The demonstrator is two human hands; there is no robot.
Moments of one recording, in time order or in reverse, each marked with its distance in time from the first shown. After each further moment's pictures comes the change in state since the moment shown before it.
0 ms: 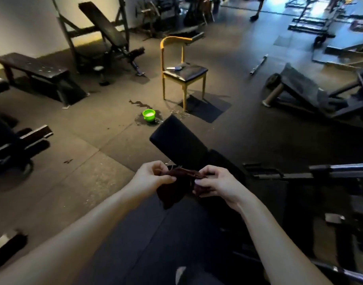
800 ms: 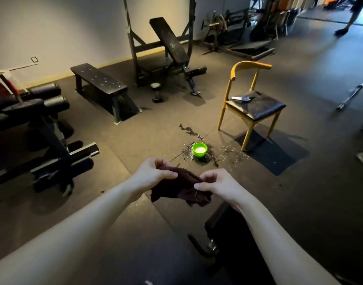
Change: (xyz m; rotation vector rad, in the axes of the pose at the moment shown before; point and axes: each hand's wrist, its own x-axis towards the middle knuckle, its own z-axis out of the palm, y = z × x) left_hand 0.399 0.037 -0.365 -0.058 0.270 -0.148; right_hand 0.539 -0.231 0.140 -0.384 -0.284 -0.161
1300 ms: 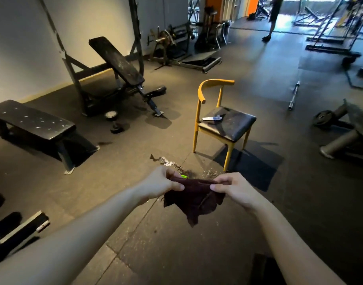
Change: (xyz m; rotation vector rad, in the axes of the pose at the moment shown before) left_hand 0.374 0.110 -0.068 0.261 -0.425 0.158; right_hand 0.273 -0.054 -0.129 -0.003 0.337 0.048
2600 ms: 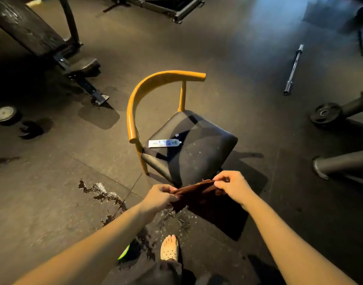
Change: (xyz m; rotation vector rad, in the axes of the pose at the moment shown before) left_hand 0.816 0.138 0.097 -0.313 -0.092 -0.376; right_hand 0.650 0.198 -0.484 -0.149 0.166 0.406
